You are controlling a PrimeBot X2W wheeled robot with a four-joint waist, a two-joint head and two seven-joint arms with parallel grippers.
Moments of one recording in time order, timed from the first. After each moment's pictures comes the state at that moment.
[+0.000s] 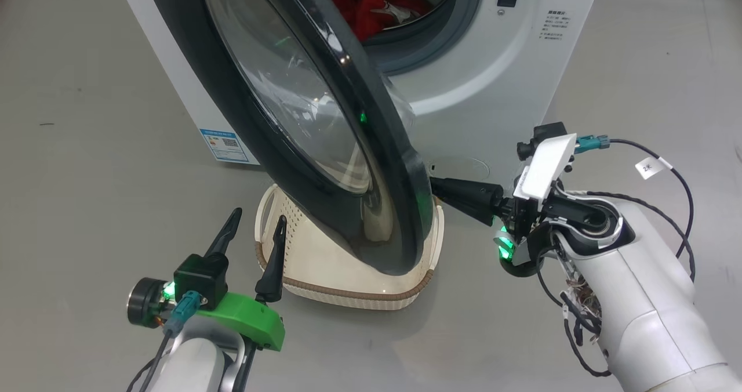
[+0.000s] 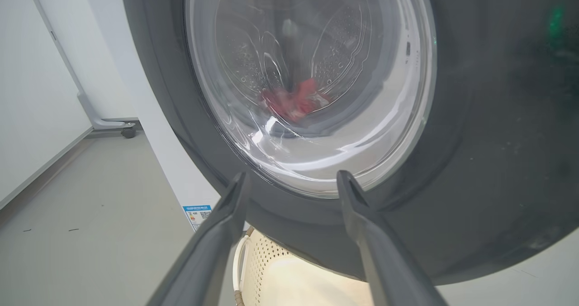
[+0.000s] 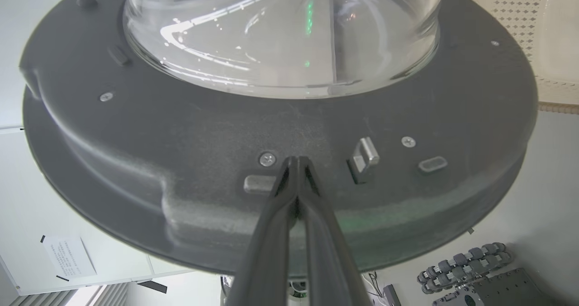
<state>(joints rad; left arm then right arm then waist) -0.24 0.03 -0.33 0.37 -0.31 0.00 -0.26 -0.59 -0.07 0.32 0.55 1.72 0.12 0.86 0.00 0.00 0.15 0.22</state>
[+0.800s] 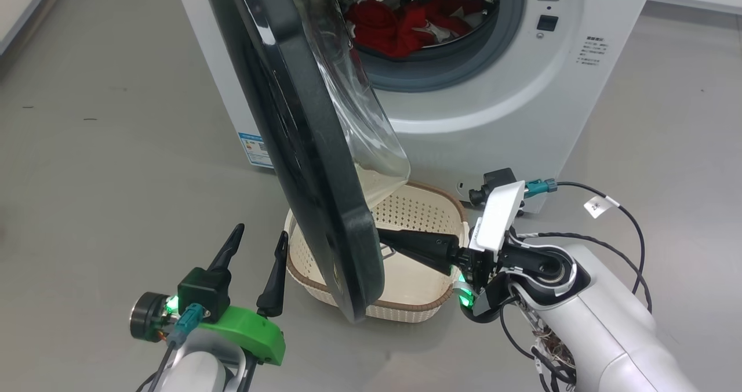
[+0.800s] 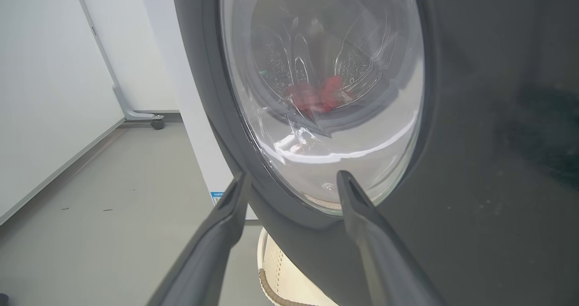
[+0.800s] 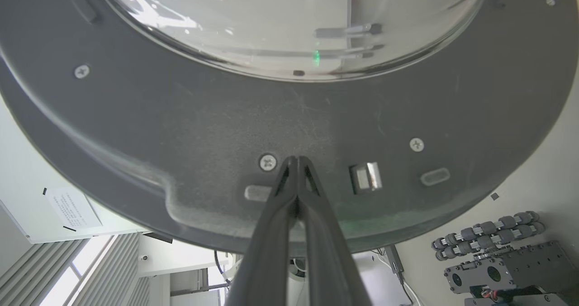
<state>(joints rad) -0.21 0.03 -0.33 0.38 -0.31 -0.01 -0.26 -0.49 -0.07 0.55 0.44 1.86 0.12 0.75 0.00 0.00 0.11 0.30</state>
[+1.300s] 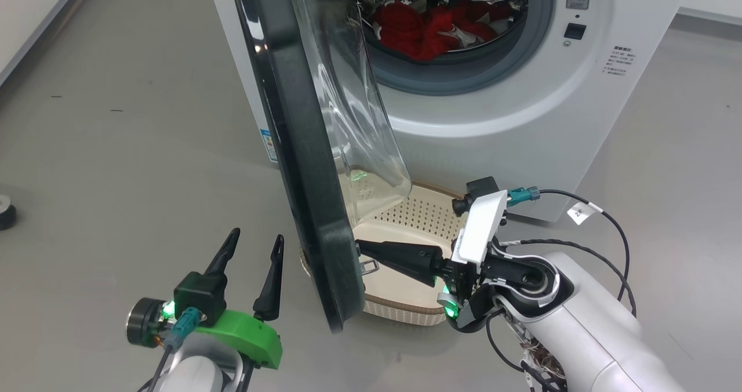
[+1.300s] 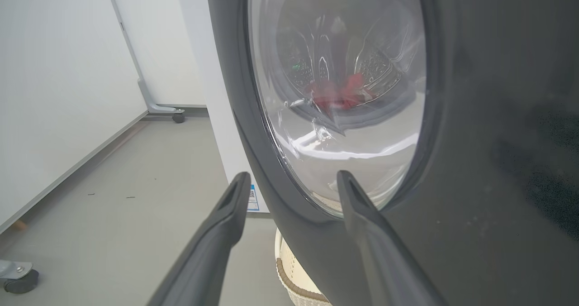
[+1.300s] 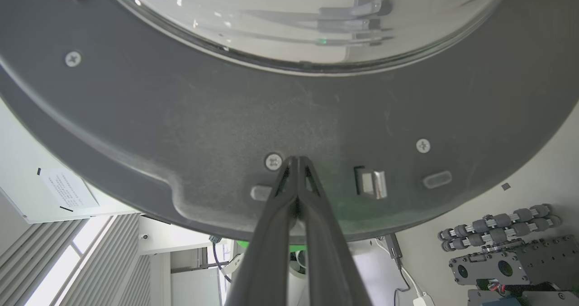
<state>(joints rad) -0.19 0.03 -0.32 0.38 -0.31 -0.01 -0.26 -0.48 -0.07 0.64 0.40 1.90 0.12 0.70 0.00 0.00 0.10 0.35</state>
